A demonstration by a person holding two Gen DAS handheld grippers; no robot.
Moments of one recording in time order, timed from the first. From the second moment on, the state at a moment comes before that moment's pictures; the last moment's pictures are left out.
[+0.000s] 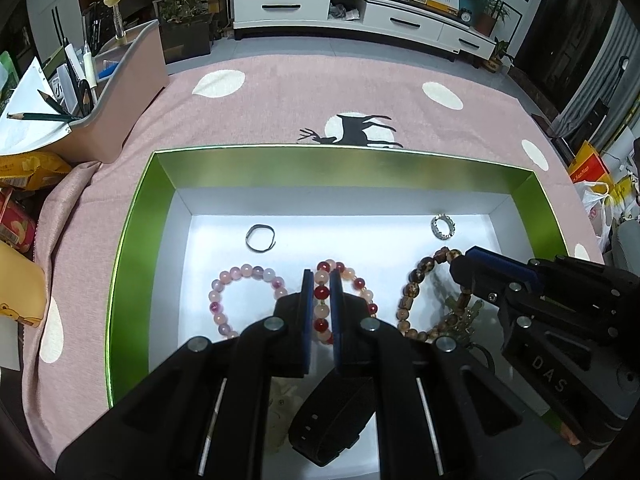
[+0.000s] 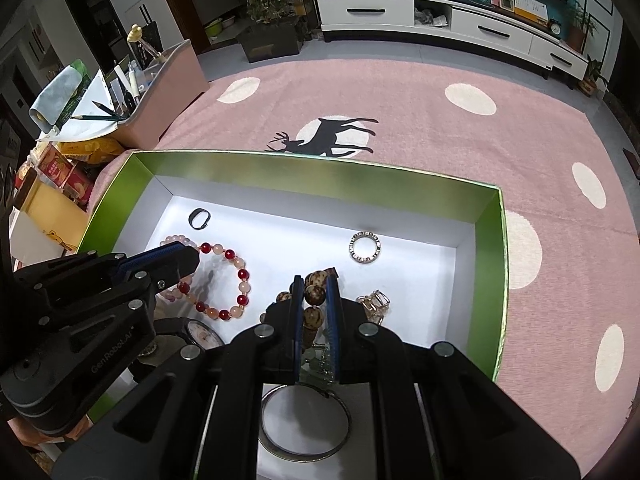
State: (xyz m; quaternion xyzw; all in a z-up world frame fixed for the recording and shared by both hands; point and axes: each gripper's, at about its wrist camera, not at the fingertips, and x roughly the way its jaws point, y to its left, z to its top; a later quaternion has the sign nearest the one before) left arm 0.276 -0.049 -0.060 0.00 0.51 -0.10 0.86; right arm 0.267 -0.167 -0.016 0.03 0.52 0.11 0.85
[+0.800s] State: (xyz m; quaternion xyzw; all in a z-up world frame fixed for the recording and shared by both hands) left arm 0.276 -0.051 -0.062 0.02 0.52 -0.09 0.85; right arm 0.267 -0.166 -0.017 0.02 0.52 0.11 0.85
